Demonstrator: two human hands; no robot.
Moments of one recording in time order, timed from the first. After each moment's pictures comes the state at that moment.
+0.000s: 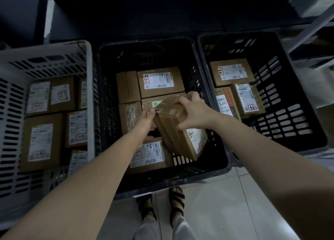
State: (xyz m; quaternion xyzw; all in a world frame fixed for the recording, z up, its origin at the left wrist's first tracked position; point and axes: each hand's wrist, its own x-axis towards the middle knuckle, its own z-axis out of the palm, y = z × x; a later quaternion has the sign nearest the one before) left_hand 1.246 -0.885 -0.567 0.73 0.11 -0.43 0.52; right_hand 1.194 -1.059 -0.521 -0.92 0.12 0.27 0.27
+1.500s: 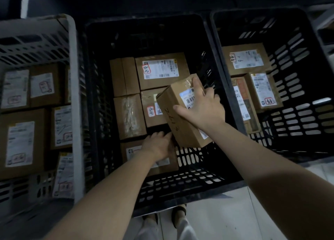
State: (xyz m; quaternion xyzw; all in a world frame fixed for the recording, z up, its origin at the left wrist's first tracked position) left_hand 1.223 -0.891 -0.674 0.83 -0.34 -0.45 0.00; right_hand 1.209 -1.045 -0.587 -0.93 0.29 0.15 0.15
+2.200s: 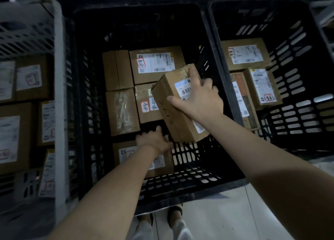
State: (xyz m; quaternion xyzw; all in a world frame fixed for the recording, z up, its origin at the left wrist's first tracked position) left_hand 1.218 -0.907 -0.685 0.87 -0.20 -0.45 -0.02; right_hand 1.214 -1.049 -0.586 -0.93 0.29 0.13 0.16
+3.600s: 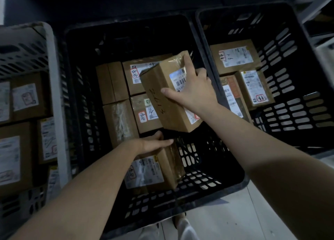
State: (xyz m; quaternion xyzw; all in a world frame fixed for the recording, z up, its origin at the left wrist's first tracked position) left_hand 1.261 -0.898 -0.667 0.69 -0.17 -0.69 0.15; right_hand 1.243 -1.066 -0.565 -0.92 0.29 0.08 0.24
